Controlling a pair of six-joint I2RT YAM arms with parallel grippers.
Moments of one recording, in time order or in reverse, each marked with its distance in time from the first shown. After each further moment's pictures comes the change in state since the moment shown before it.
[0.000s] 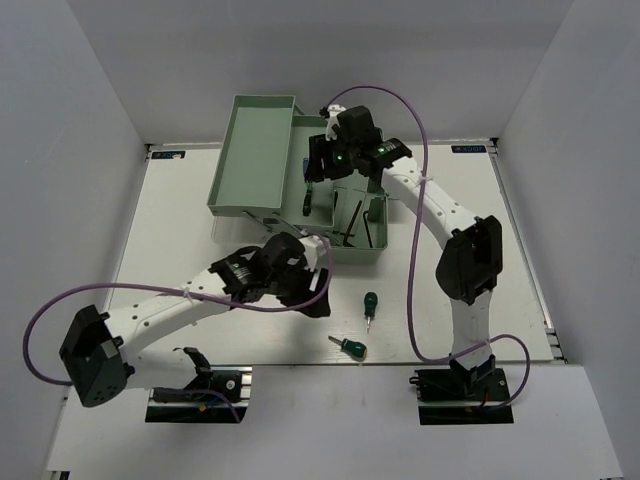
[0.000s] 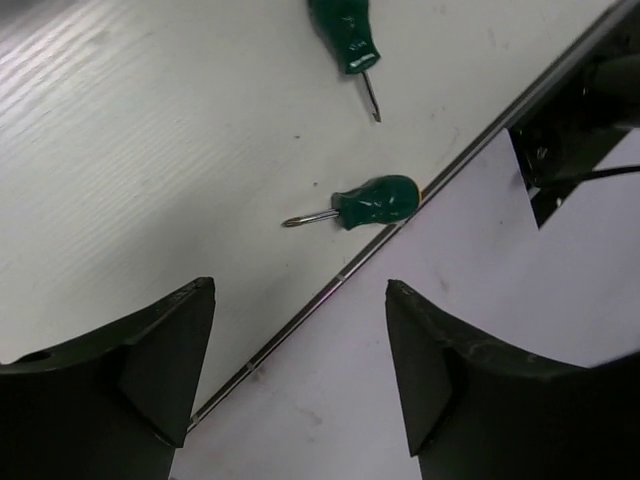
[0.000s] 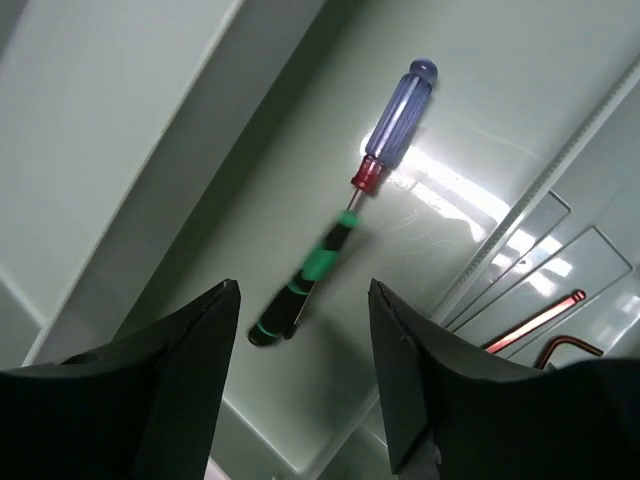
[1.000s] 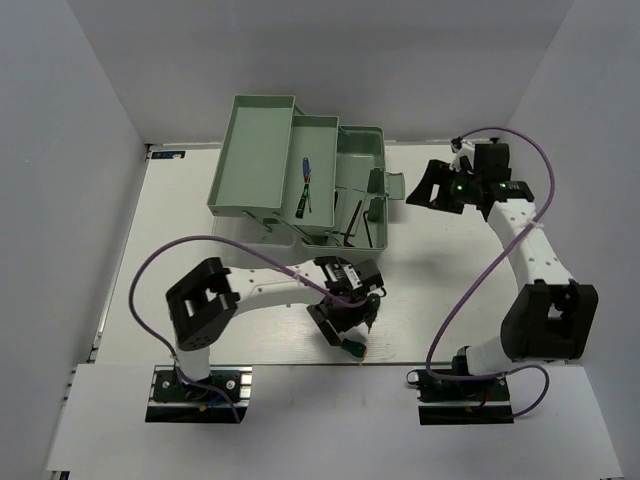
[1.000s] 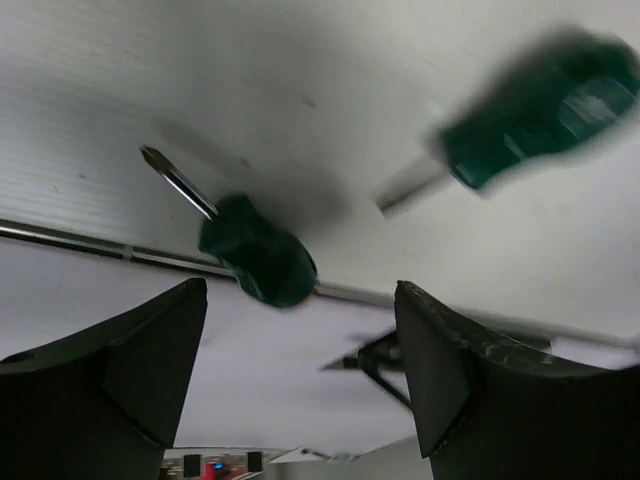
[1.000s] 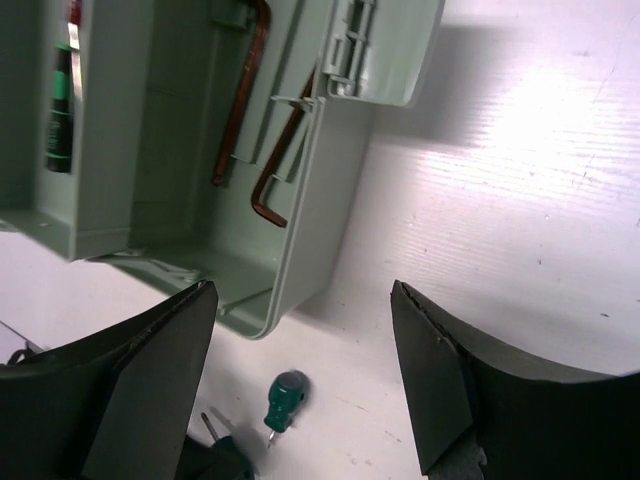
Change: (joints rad) left arm -0.275 0.622 0.435 -0.327 -0.192 -1.225; right arm -0.560 -0.544 -0.708 -0.001 -0.302 -0.006
